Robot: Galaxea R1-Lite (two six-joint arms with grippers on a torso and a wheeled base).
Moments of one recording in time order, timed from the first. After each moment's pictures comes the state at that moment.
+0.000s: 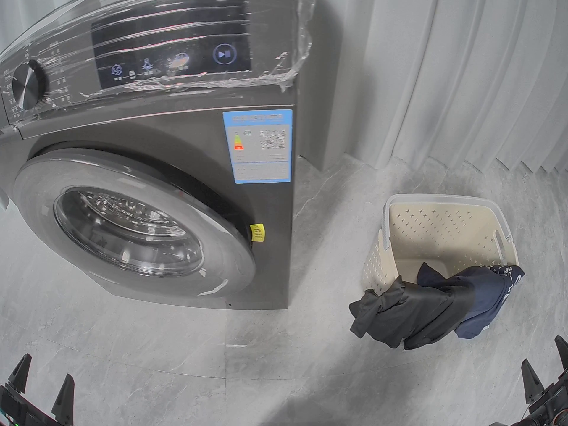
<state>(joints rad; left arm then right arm) 0.00 0.02 -0.02 0.00 0.01 -0.05 0.00 0.02 -0.02 0.01 0.03 0.00</state>
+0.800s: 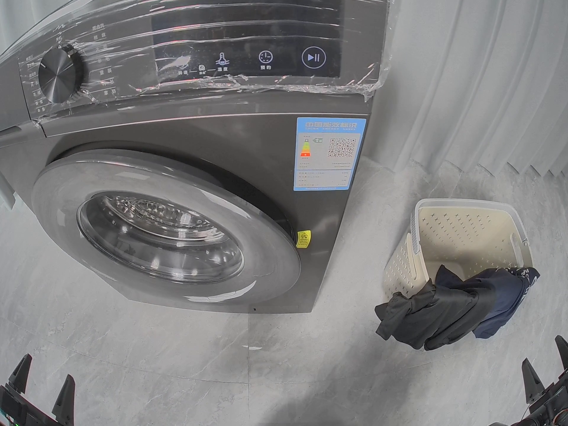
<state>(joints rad) 0.00 0.02 -0.02 0.00 0.01 -0.05 0.00 0.02 -0.02 0.01 0.03 0.00</state>
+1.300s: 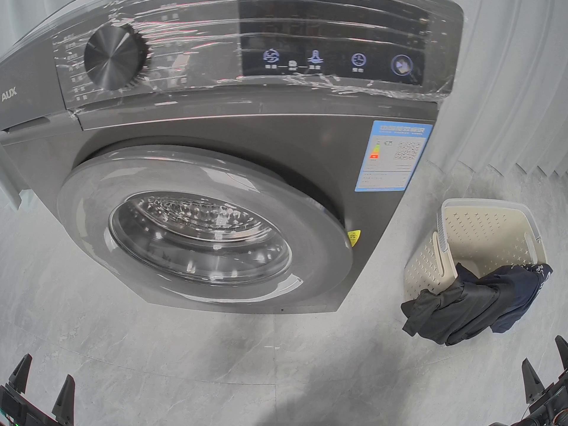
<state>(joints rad) 0.00 0.02 -0.02 0.00 0.01 -0.05 0.00 0.02 -0.02 0.01 0.03 0.00</state>
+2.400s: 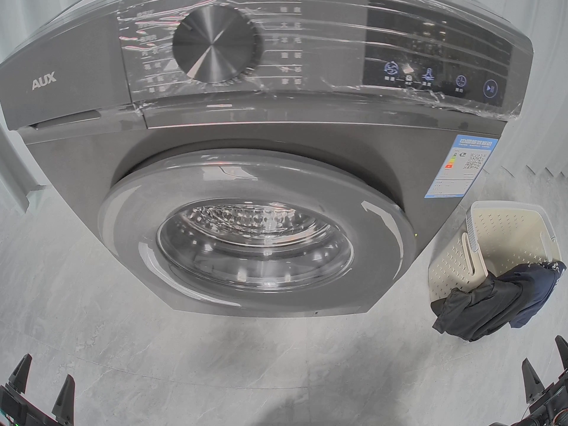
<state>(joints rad) 0.00 0.02 -0.02 0.00 0.01 -0.05 0.00 0.02 -0.02 0.01 0.03 0.00</state>
